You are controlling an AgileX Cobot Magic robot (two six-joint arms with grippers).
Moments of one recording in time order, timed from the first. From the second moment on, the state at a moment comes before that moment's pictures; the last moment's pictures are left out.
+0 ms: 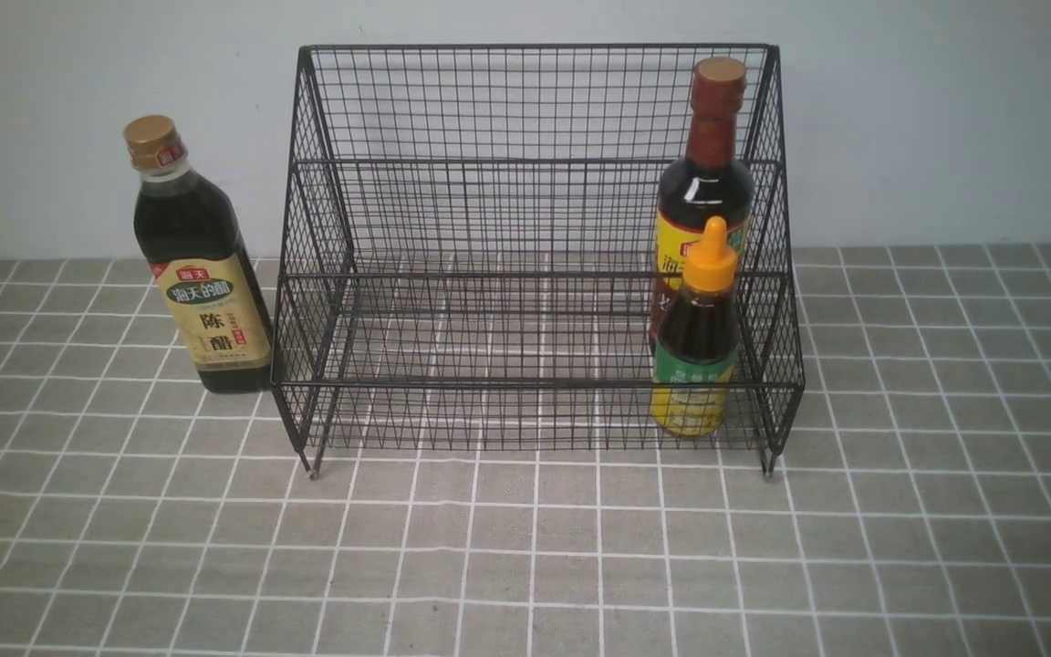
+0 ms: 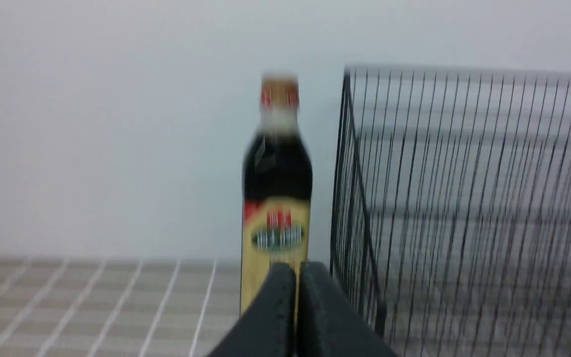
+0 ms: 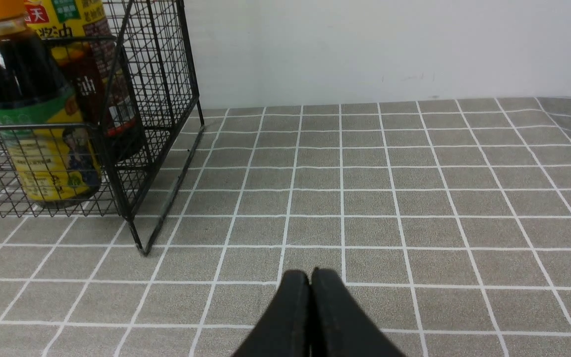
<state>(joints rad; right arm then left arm) 0.03 -0.01 0.02 -0.01 0.37 0.09 -0.06 -0.01 0.03 -0.13 -0.15 0.03</state>
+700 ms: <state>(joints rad) 0.03 -0.01 0.02 -0.01 0.37 0.09 -0.06 0.96 -0.55 -0.14 -0.42 -0.06</state>
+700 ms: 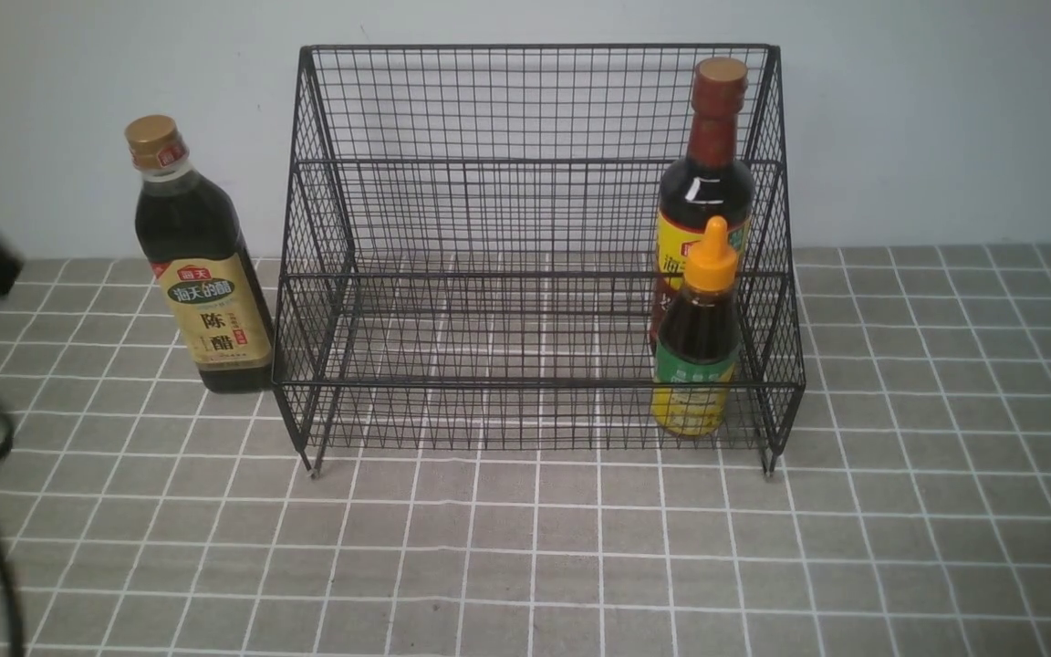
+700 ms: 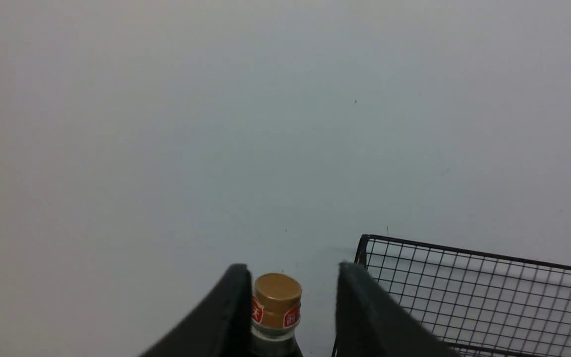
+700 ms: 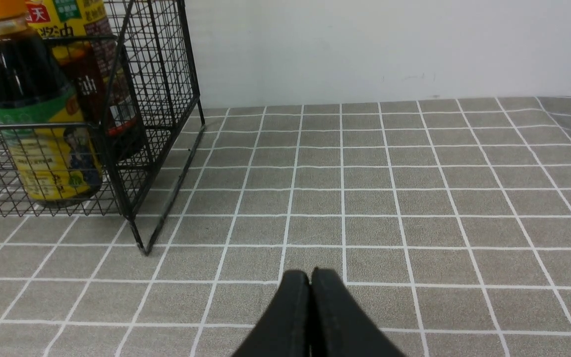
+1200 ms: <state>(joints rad) 0.03 -0.01 0.02 -0.01 0.37 0.09 -0.06 1.47 -0.86 -0.14 -0.46 -0.06</state>
